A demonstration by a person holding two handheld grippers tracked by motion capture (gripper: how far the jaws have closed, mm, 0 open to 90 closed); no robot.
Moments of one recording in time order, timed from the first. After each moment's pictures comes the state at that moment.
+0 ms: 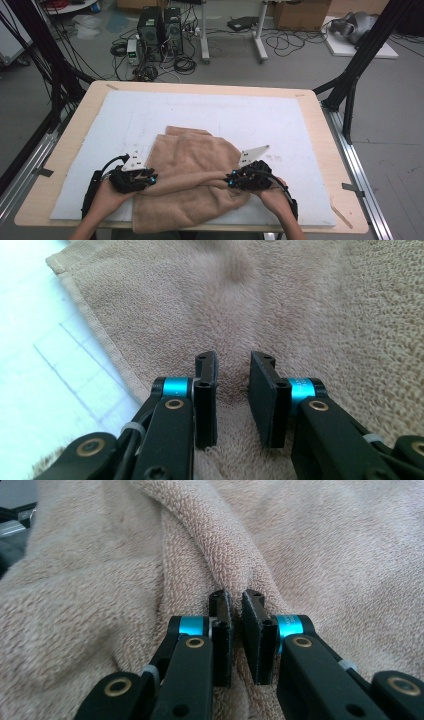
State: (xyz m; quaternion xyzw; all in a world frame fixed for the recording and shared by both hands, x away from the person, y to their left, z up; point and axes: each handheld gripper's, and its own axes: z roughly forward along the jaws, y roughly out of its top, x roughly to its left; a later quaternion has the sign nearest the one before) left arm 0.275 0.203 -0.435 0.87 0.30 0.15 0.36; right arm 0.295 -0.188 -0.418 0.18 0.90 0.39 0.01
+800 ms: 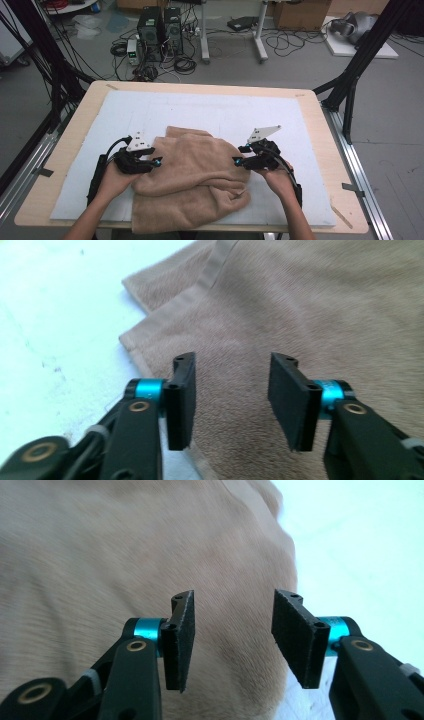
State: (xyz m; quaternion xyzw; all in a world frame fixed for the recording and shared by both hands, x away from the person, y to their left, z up) left arm 0.323 0.192 -0.418 0.85 0.33 0.19 0.36; right arm 0.342 -0.210 -0.401 0.27 0.88 0.38 0.09
